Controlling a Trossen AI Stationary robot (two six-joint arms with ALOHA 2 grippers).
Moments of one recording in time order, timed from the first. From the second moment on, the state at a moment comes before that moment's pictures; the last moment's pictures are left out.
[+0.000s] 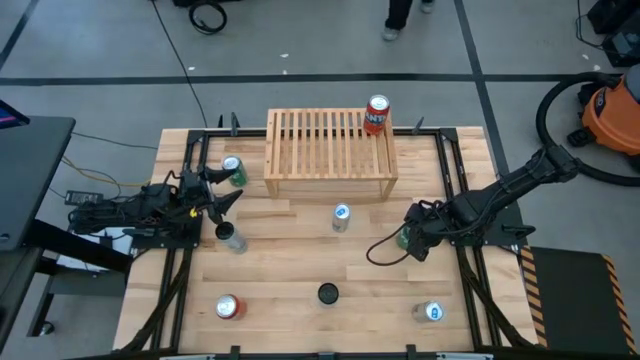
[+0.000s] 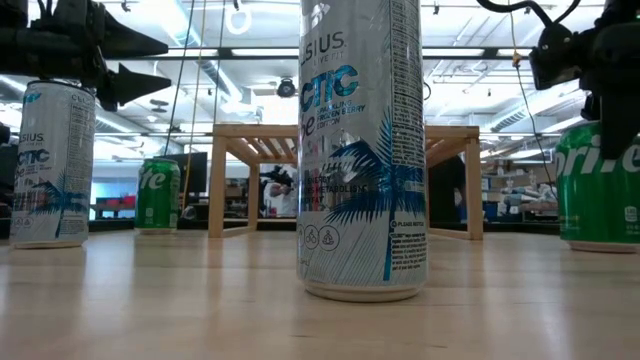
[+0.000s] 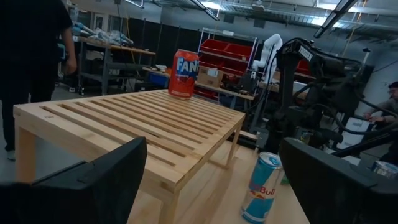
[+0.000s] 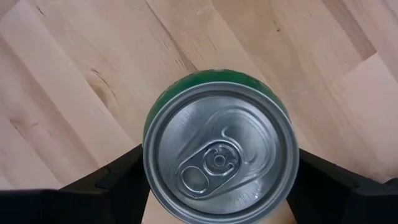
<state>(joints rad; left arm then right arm) 0.00 0.01 0.13 0.02 -0.44 -0.20 0.43 1.09 0.73 -1.03 0.16 1.08</state>
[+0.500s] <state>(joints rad) 0.00 0.01 0.13 0.02 -0.42 -0.23 0.41 1.09 0.92 -1.04 0.13 1.05</state>
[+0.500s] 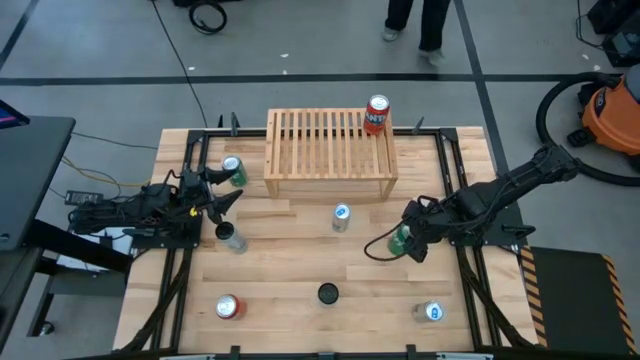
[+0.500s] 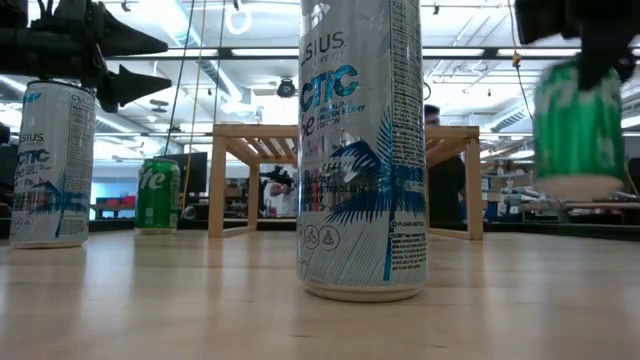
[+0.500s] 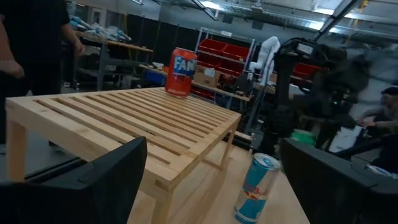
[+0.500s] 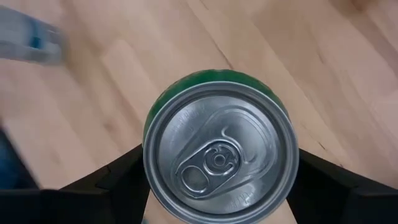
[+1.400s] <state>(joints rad) 0.00 0.01 0.12 -0.06 -0.39 -0.29 -0.02 1.37 1.57 -1.29 0.13 0.43</state>
